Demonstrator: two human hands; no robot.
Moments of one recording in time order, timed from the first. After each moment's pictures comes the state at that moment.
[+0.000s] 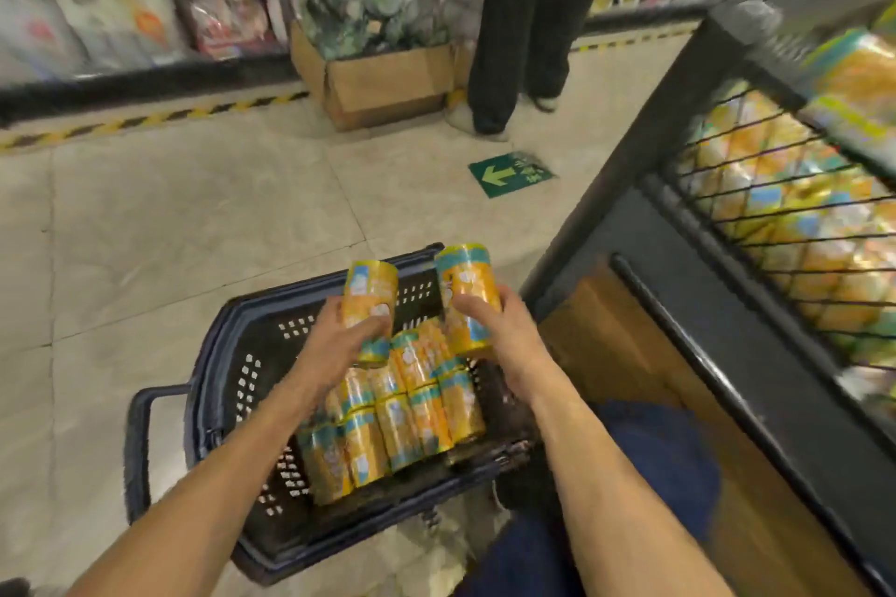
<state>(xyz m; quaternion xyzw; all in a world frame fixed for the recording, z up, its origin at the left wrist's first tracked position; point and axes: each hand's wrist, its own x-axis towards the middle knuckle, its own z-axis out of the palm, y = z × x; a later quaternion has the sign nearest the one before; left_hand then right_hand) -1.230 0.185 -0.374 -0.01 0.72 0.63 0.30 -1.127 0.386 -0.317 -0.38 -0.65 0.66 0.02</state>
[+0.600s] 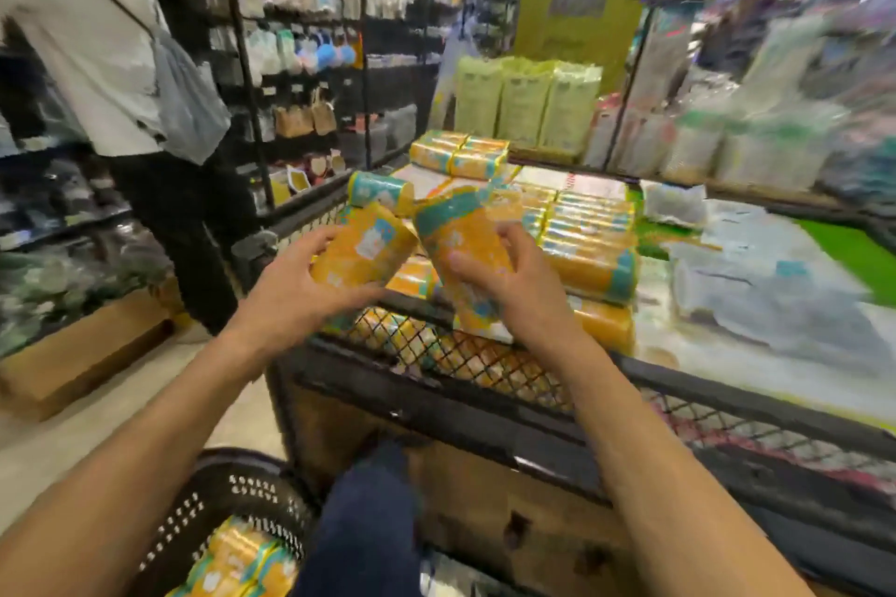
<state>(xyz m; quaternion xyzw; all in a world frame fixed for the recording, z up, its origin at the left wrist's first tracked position) -1.044 0.375 0.010 0.58 0.63 0.49 0.15 -0.789 0.453 0.032 -0.37 -0.72 0.41 0.42</state>
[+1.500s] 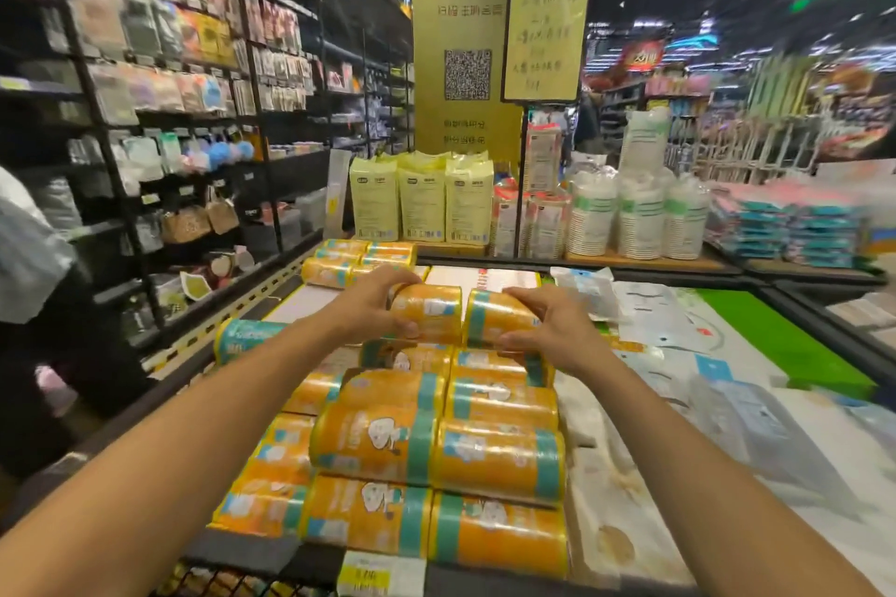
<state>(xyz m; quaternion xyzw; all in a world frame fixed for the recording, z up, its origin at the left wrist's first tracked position) -0.957 0.711 0.109 0.77 0.57 0.26 0.14 -0.656 0.717 0.080 -0.50 -0.76 0.20 0.37</state>
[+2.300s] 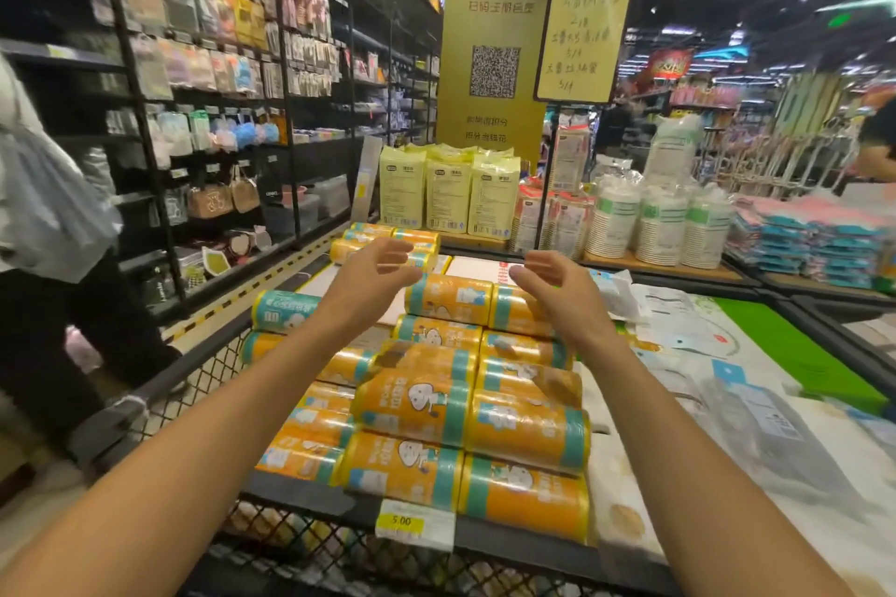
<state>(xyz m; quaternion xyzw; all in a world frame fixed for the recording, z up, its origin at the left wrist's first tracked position) -0.973 0.627 0.117 0.62 0.56 0.50 0.23 -0.704 0.670 0.112 -0.48 -0.69 0.26 0.47</state>
